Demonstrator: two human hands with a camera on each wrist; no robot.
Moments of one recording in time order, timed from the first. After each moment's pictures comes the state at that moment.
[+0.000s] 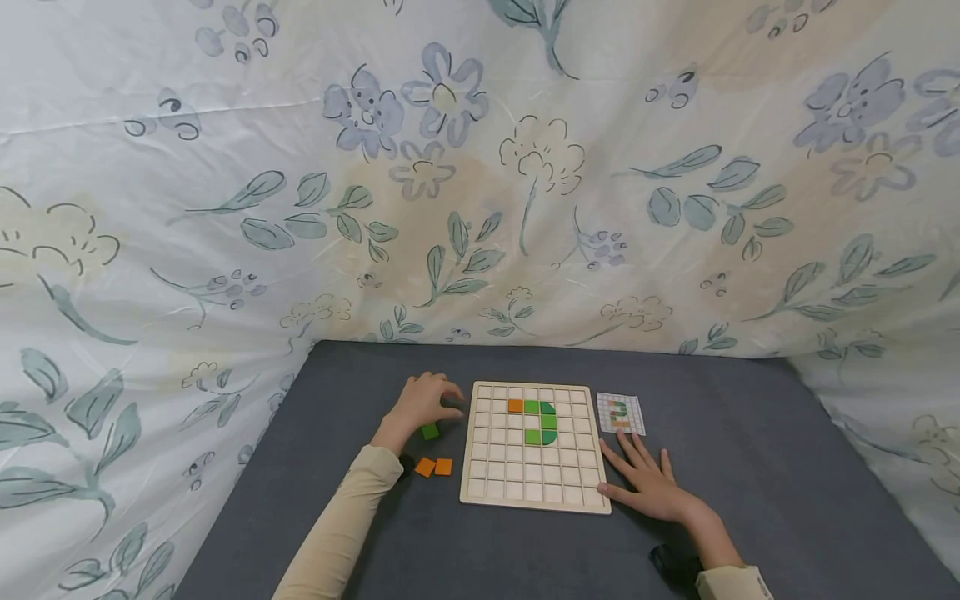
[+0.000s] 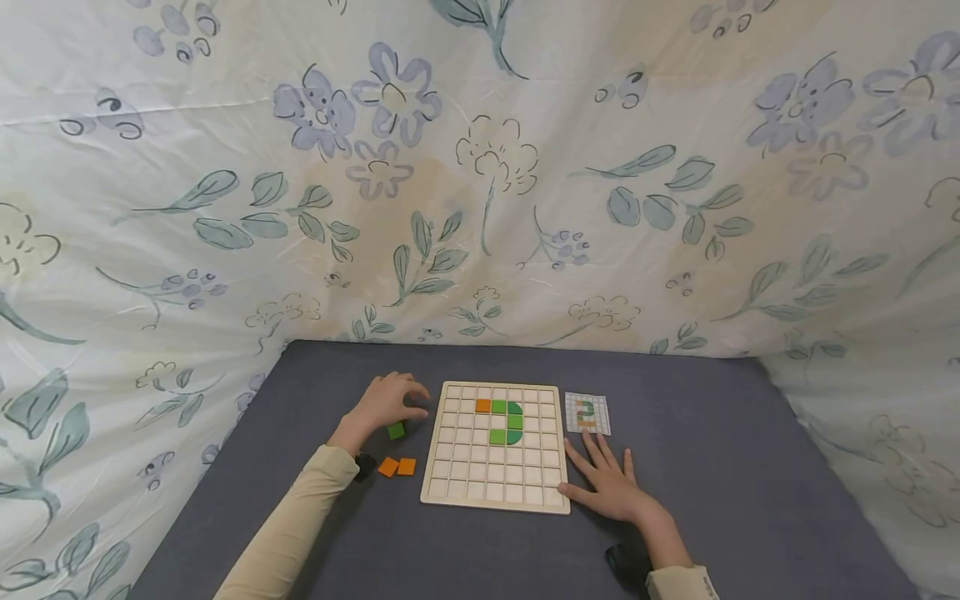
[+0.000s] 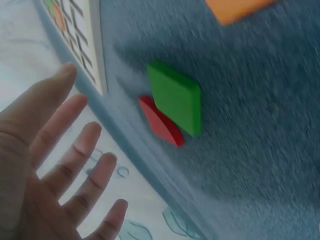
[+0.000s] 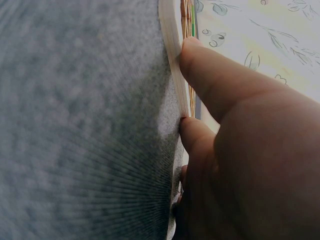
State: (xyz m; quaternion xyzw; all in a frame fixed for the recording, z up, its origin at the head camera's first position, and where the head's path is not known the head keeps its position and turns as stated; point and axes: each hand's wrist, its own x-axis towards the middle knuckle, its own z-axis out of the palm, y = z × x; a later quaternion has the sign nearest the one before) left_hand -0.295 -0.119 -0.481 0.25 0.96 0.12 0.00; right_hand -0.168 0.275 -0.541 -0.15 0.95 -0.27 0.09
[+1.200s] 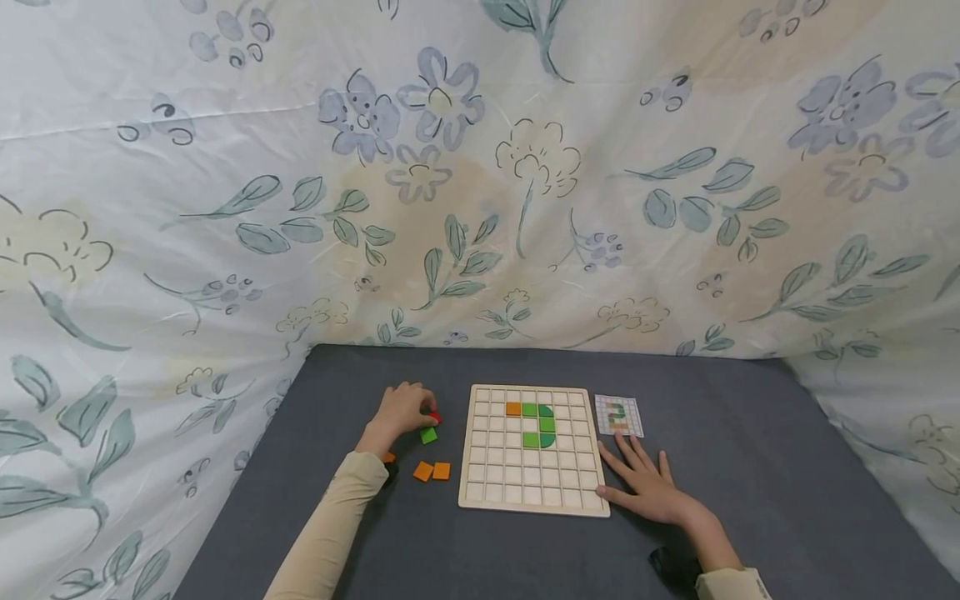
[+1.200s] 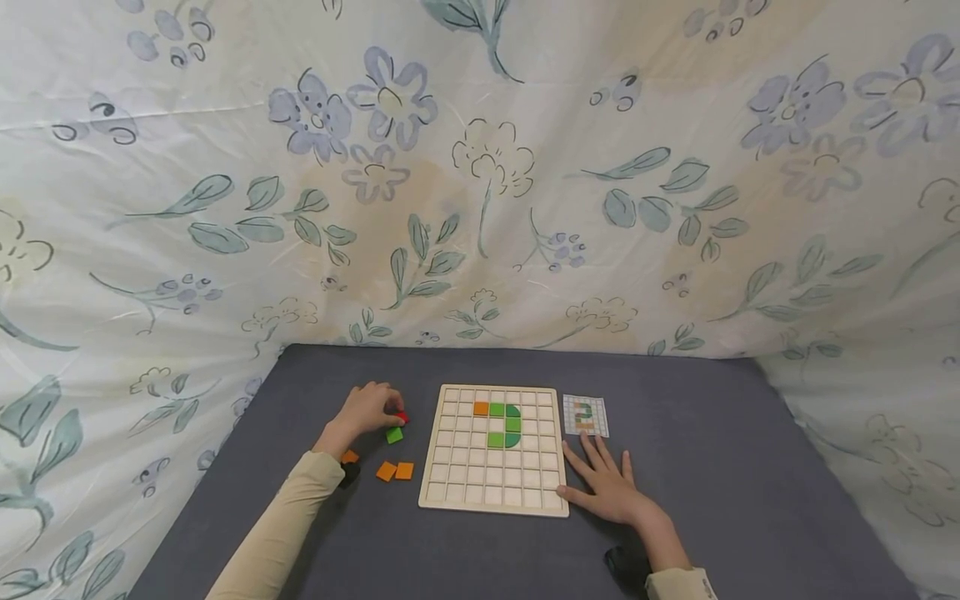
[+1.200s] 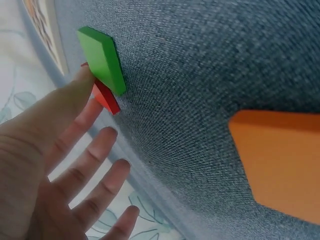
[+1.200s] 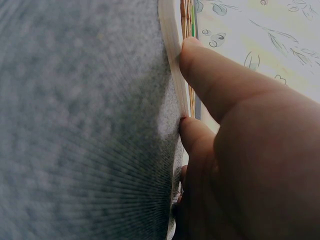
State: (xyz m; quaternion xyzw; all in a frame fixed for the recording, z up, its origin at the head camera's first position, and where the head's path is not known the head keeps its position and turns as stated) left_hand -0.294 -0.143 -0.486 0.18 0.98 0.08 0.03; right_hand -0.166 0.271 -0.535 -0.15 0.95 -0.28 0.09
